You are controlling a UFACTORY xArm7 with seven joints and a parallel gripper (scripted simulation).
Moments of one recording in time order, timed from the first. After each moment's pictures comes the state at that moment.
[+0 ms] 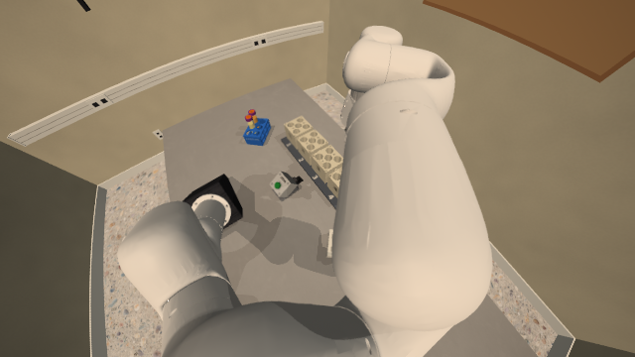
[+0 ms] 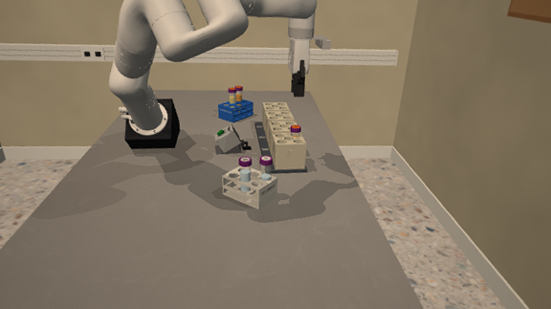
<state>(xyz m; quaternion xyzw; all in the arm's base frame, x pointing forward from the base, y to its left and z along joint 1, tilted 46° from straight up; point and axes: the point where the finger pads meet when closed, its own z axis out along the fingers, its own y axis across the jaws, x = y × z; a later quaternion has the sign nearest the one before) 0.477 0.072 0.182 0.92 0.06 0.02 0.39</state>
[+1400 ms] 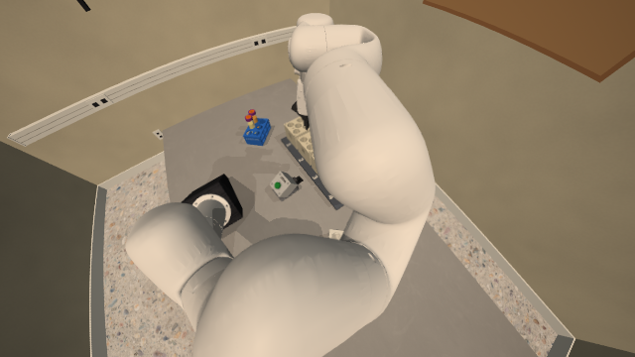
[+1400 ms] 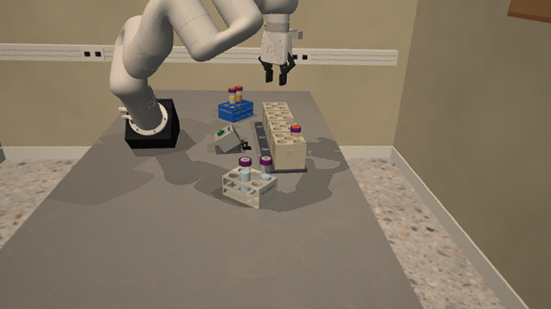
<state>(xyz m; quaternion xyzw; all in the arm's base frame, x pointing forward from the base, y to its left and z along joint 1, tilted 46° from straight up) 0.414 0.152 0.092 0.83 0.40 -0.13 0.37</state>
